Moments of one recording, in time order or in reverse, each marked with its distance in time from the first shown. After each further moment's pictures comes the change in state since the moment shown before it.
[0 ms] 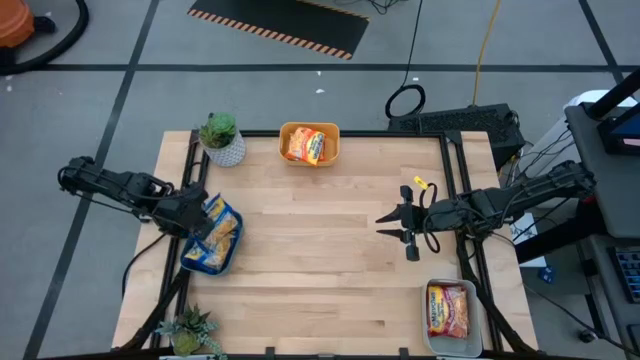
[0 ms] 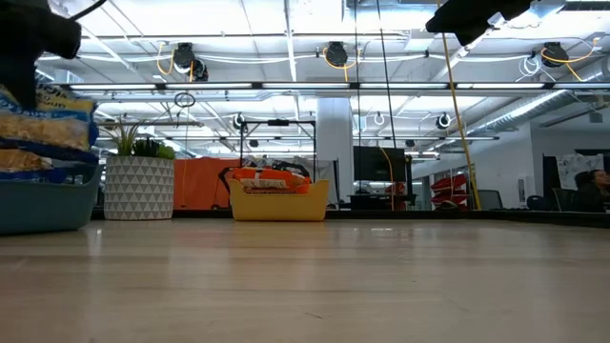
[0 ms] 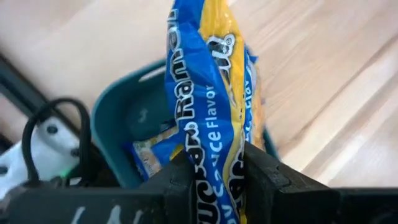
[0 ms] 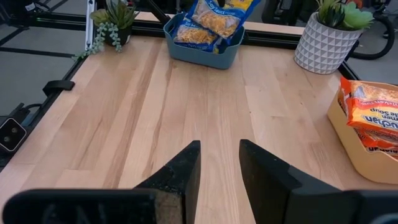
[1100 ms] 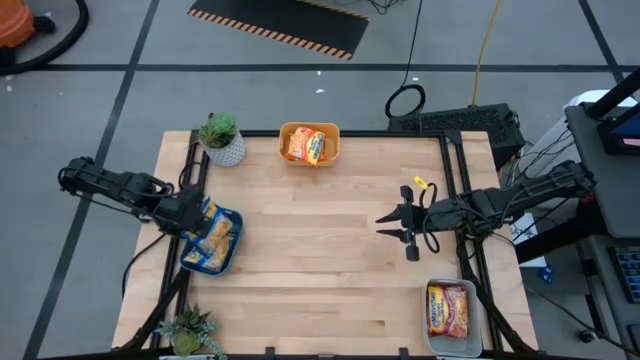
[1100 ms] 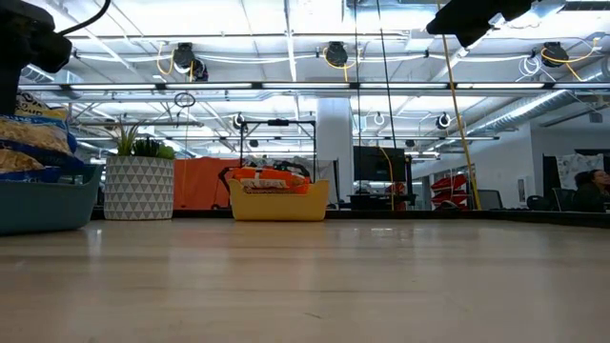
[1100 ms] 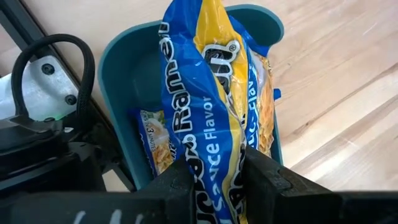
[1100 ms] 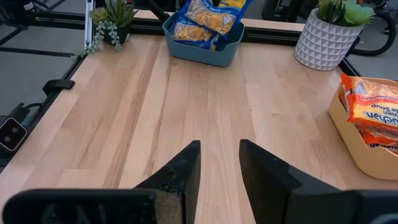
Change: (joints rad) left arm 0.000 -0.010 -0.015 -0.062 0.111 -0.222; right arm 0.000 0.000 0.000 -0.008 0.000 0.012
